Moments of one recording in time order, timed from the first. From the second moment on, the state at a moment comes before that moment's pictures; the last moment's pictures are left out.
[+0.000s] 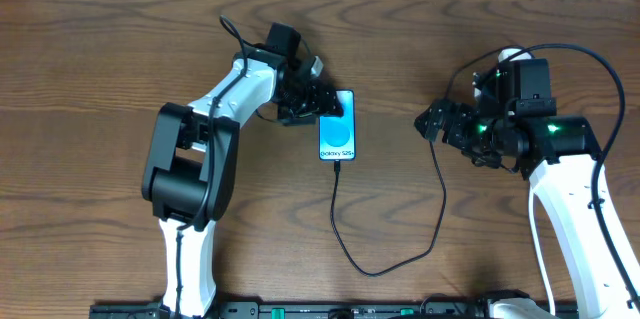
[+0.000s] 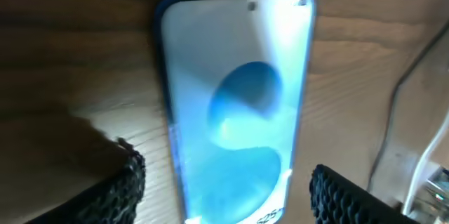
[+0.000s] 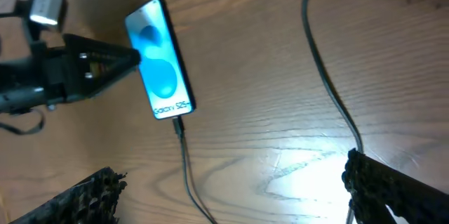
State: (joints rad) left arm -0.31 2.18 1.54 -0.73 0.58 -0.33; right arm 0.10 1.33 1.14 -0.94 -0.32 0.51
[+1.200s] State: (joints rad) left arm -0.30 1.58 1.49 -0.83 -0.32 -0.38; right arm -0.38 1.94 1.80 -1.12 -0.04 0.41
